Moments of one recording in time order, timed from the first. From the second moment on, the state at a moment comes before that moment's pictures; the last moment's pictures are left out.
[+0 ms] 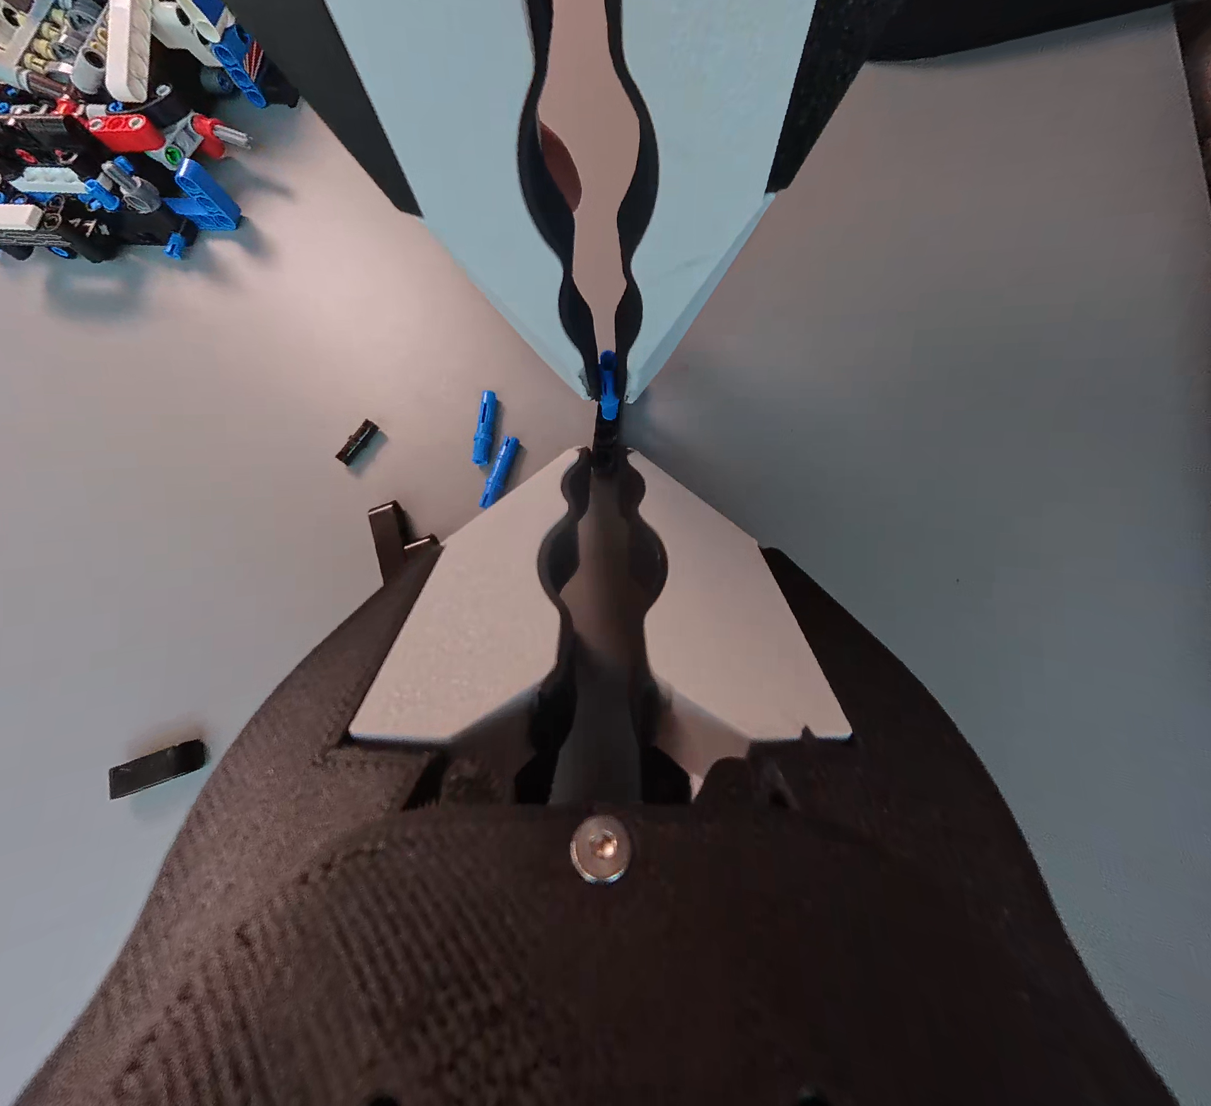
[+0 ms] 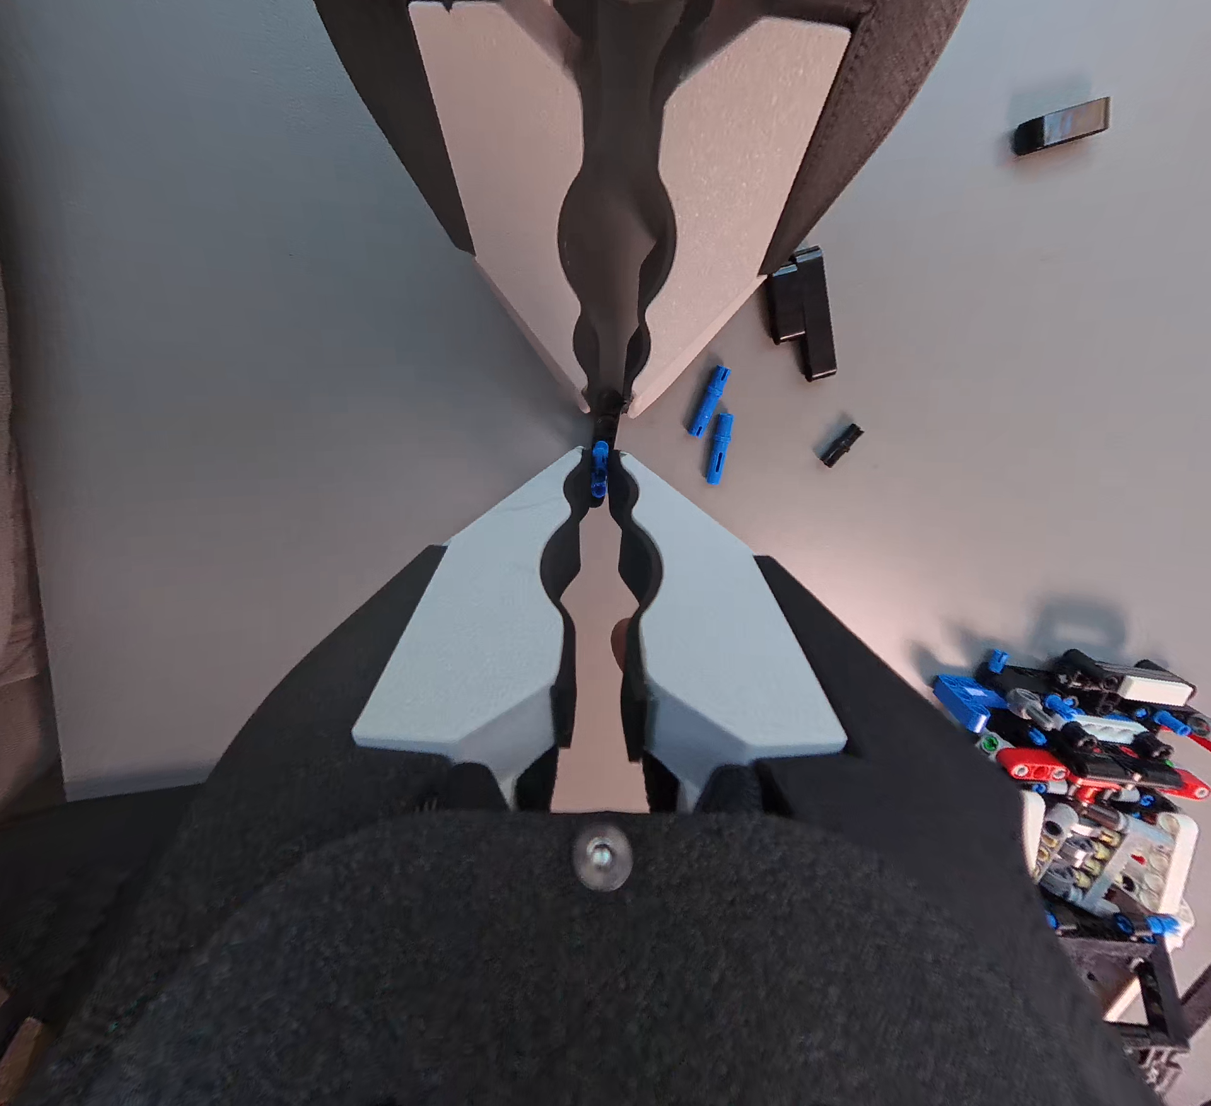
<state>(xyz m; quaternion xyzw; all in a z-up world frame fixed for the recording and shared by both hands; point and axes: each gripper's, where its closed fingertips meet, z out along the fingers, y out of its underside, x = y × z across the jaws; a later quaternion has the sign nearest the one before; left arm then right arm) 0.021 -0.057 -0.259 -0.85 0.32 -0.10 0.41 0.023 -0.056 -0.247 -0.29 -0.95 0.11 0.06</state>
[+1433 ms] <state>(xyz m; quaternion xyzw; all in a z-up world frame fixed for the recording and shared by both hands) -0.003 -0.053 -0.260 -0.87 0.27 -0.14 0.39 0.005 -0.050 -0.248 -0.20 -0.98 0.02 0.09</state>
